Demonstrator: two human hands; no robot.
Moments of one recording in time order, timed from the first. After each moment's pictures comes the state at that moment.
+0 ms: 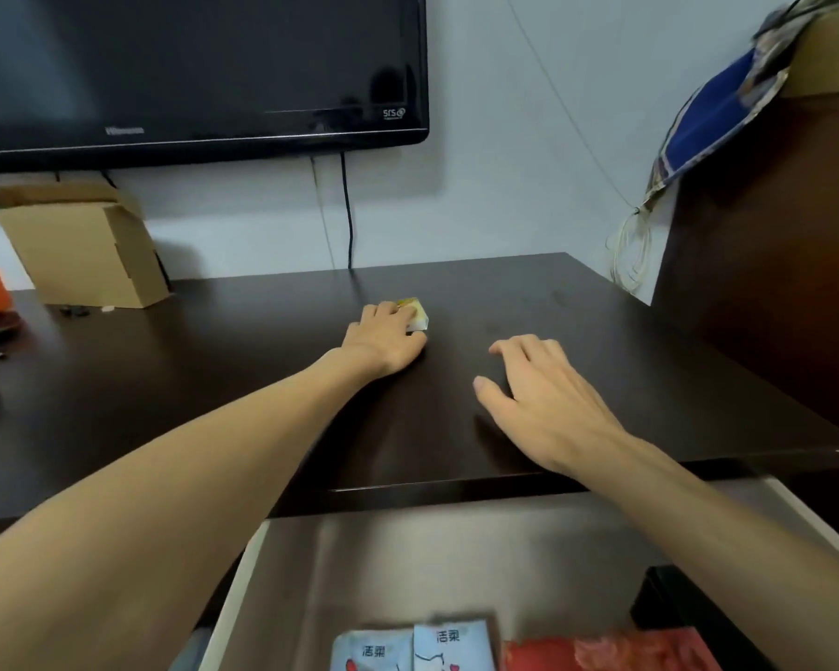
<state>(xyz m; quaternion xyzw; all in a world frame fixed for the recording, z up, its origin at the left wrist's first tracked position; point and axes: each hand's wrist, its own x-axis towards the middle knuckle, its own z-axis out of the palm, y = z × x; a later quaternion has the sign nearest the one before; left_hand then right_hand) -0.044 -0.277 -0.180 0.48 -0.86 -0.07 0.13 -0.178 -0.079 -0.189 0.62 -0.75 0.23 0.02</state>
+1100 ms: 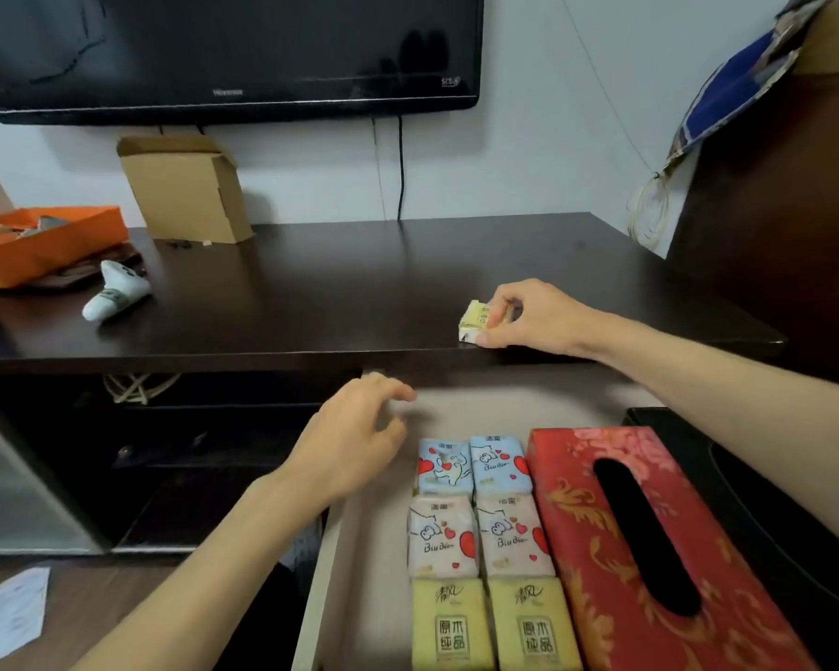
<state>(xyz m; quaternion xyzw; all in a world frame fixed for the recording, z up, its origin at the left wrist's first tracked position) 0.152 -0.017 -0.224 0.41 -0.86 -0.14 0.26 -0.130 -0.038 -0.164 0.68 -0.66 0.28 -0.17</state>
